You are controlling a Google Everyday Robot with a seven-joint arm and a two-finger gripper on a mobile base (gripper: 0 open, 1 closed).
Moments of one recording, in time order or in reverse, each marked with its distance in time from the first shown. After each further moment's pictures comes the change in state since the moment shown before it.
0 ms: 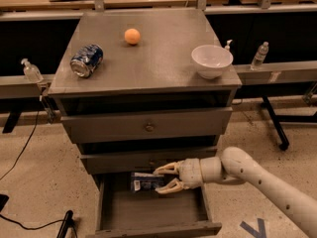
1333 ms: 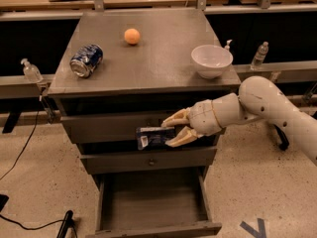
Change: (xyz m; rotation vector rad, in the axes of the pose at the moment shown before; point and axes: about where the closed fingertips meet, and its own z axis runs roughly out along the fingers) arm -0.152 -0.105 -0.088 -0.029 0.225 -0.122
